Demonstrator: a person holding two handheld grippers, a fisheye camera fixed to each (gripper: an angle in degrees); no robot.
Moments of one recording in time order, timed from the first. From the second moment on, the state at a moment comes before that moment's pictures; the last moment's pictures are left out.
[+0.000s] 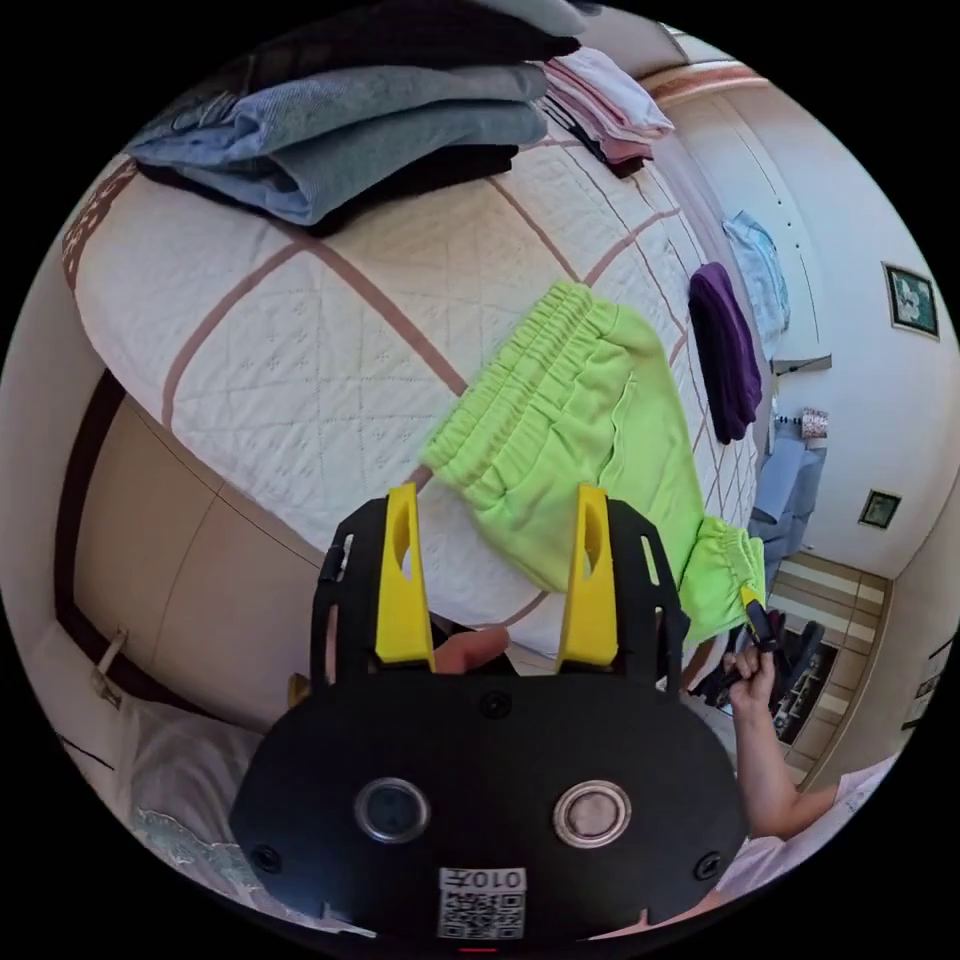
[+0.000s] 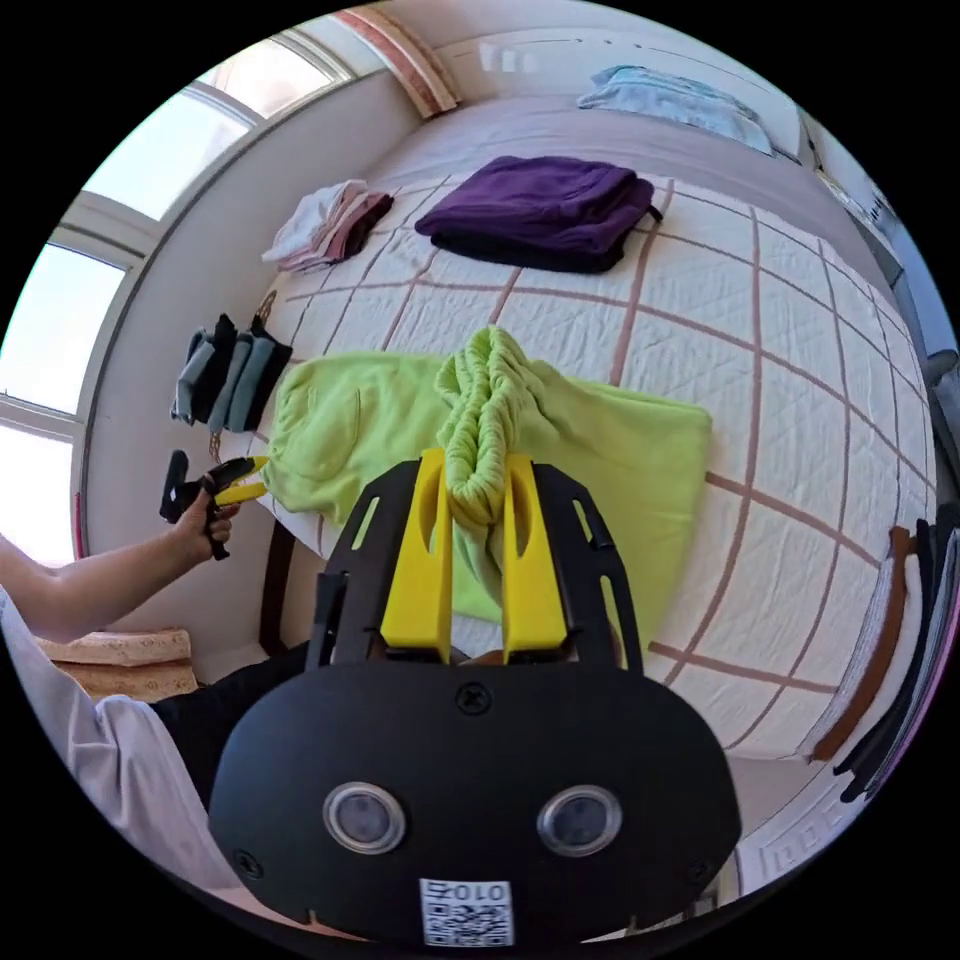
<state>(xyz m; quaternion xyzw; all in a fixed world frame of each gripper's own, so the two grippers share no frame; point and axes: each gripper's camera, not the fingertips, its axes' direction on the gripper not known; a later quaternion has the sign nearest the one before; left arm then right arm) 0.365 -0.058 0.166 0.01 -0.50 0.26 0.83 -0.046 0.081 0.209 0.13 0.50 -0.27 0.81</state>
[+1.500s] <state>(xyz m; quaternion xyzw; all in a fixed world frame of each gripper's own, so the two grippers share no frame) 0.265 -0.027 0.230 0.02 -0.68 0.43 0.59 -0.065 0.143 0.041 0.24 0.69 -0.08 0.67</state>
